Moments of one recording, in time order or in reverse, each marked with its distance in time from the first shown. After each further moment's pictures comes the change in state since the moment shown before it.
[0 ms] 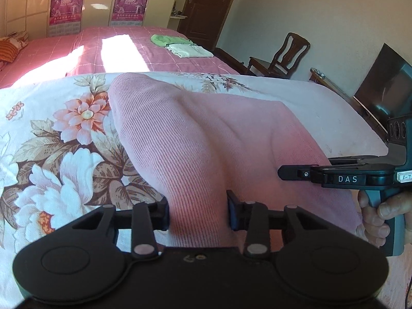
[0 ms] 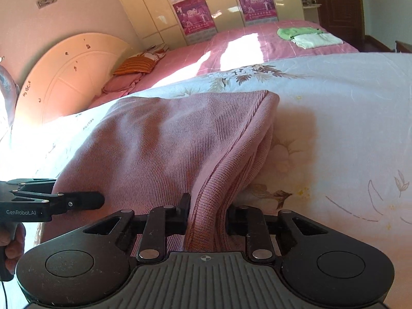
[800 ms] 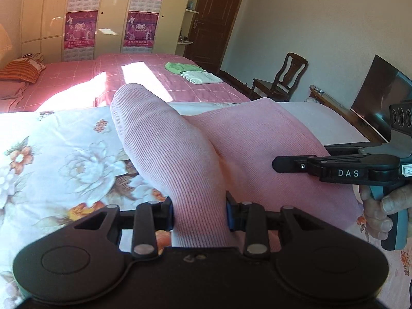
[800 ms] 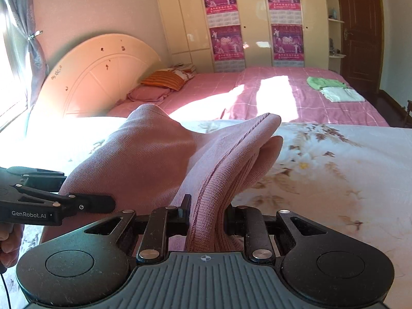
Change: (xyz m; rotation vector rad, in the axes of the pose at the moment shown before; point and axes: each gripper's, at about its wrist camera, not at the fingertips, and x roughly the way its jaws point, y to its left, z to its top) left arm -0.142 0.082 -0.037 0.012 -0.109 0.029; right arm -0.006 0.182 -0.001 -0.166 -0.102 0.029
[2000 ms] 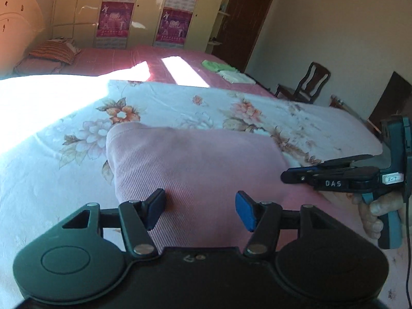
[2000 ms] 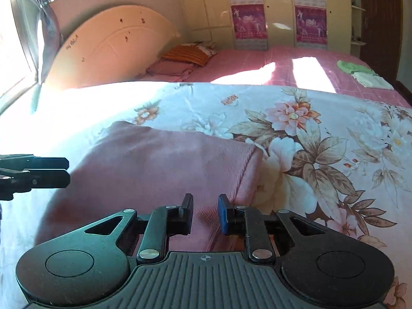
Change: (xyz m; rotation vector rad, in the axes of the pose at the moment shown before) left arm -0.040 0.138 -0.048 -0.077 0.048 0.083; right arm 0.108 0.112 -0.034 -0.027 0.151 -0.072
